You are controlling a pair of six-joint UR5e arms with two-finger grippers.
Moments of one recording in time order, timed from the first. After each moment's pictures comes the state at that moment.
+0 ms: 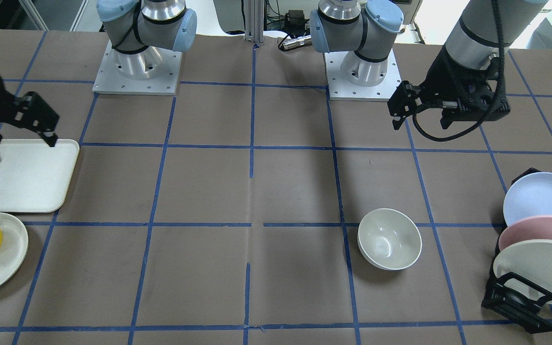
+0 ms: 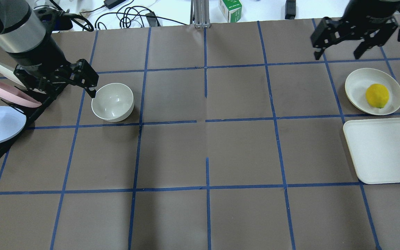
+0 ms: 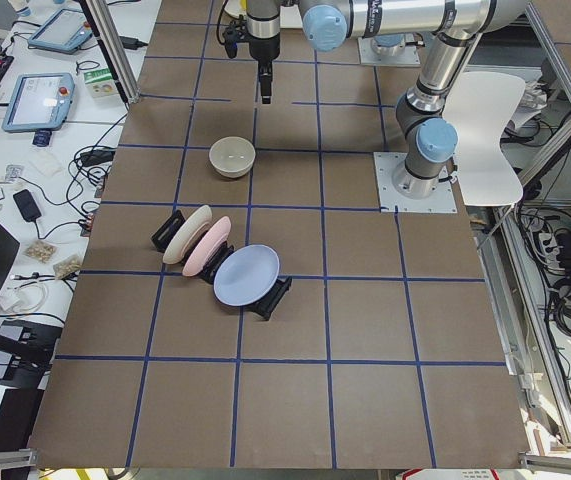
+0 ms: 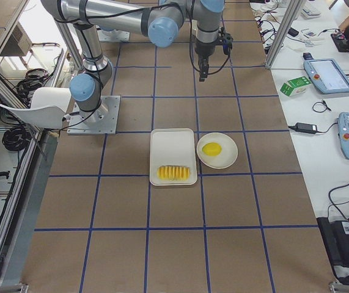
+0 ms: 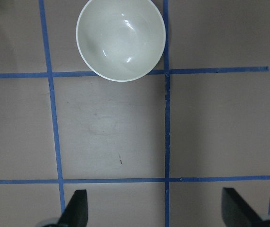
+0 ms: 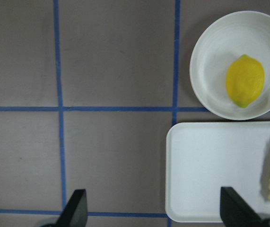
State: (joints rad) left arm -1.40 -1.58 -1.61 -1.50 1.59 0.10; right arm 1.16 -1.50 1.52 -1.59 -1.53 -0.44
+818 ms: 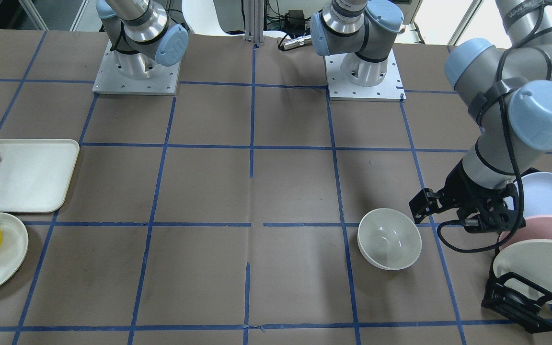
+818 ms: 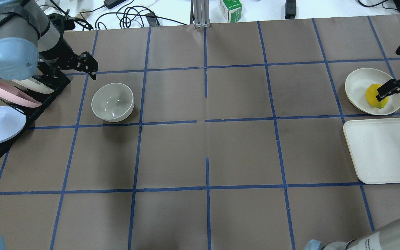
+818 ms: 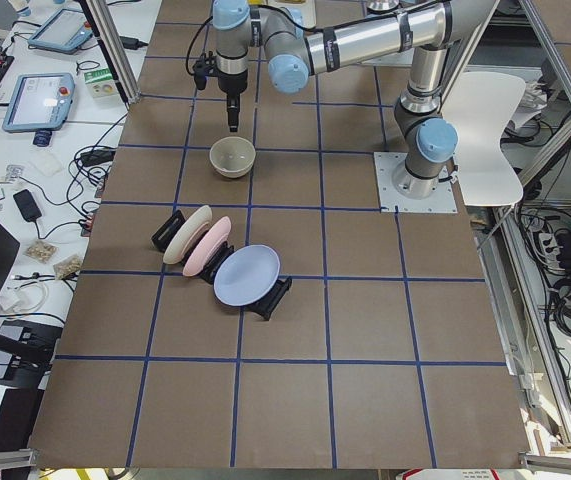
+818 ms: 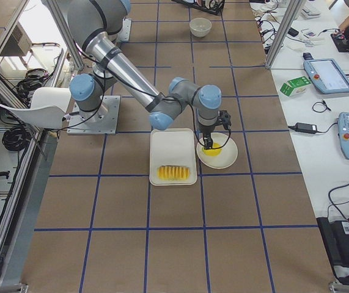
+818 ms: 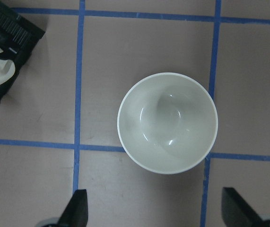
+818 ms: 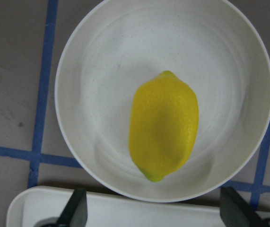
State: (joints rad) left arm -1.35 -1.87 -1.61 -1.17 1.58 0.15; right arm 0.95 -1.18 1.76 -2.21 -1.53 -0.78
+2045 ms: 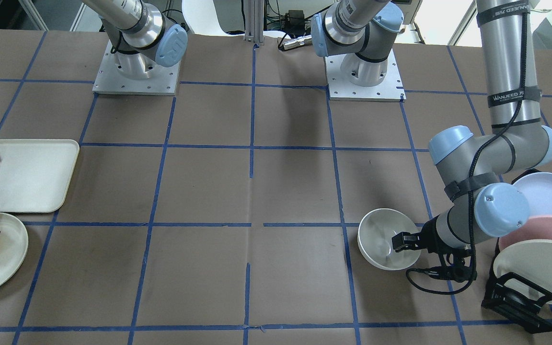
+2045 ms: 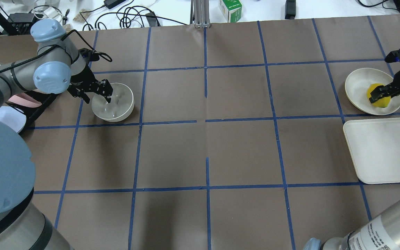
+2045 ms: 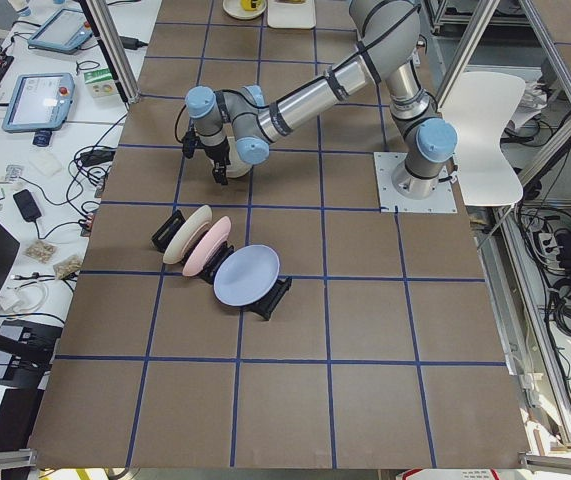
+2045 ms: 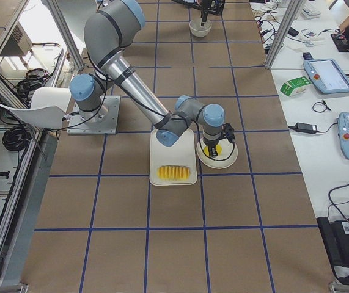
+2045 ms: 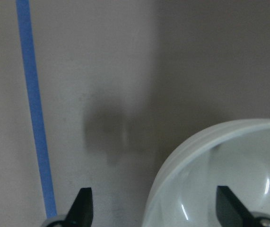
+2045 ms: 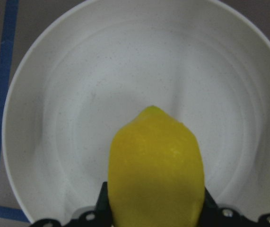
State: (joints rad) left arm -1.34 -2.11 -1.62 -1.09 1.57 0.26; right arm 0.94 -1.07 1.73 -2.30 -1.48 -0.79
